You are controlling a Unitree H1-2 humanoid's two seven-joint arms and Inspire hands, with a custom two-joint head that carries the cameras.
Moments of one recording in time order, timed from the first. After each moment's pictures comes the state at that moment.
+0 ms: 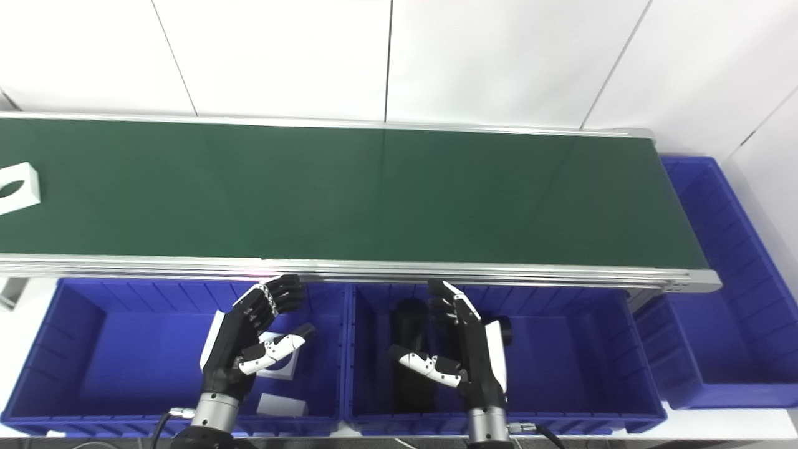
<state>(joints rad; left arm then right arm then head) 0.17 -0.08 -0.13 0.26 -0.01 -0.43 -0.07 0.15 -0.08 0.26 0.24 -0.25 -0.41 -0.33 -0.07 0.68</state>
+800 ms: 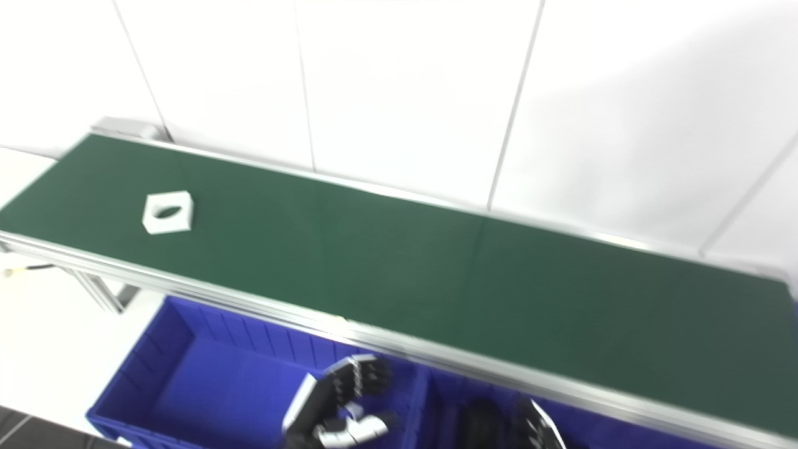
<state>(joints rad) 0.15 -0.09 -0.22 0.34 0.05 -0.43 0.02 0.12 -0.14 0.30 0.34 -0.16 -0.41 -0.34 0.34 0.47</state>
